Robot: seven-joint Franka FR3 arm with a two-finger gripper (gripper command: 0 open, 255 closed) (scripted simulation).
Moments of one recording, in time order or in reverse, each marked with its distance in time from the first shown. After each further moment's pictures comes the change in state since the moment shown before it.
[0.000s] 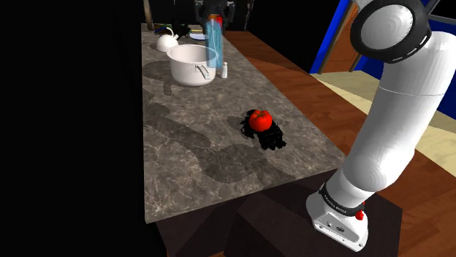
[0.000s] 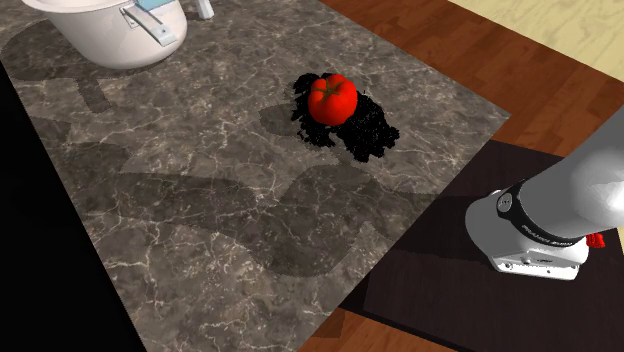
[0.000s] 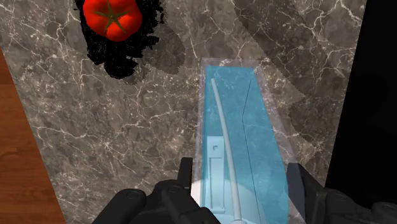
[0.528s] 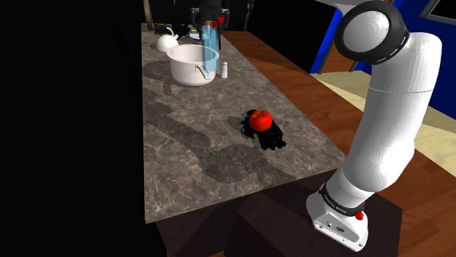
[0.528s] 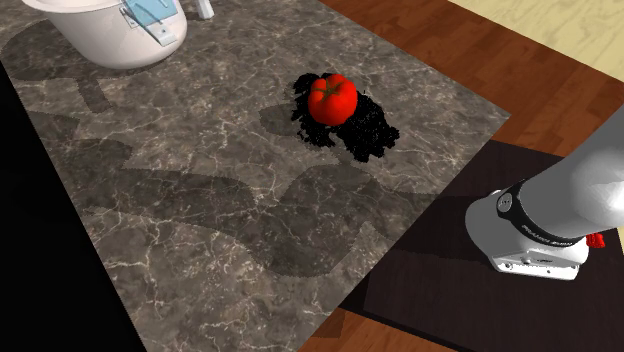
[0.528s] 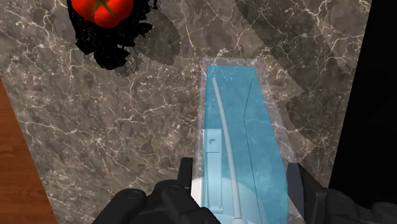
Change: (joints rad) arm 0.010 0.092 -0.007 0.061 -0.027 0.028 -0.002
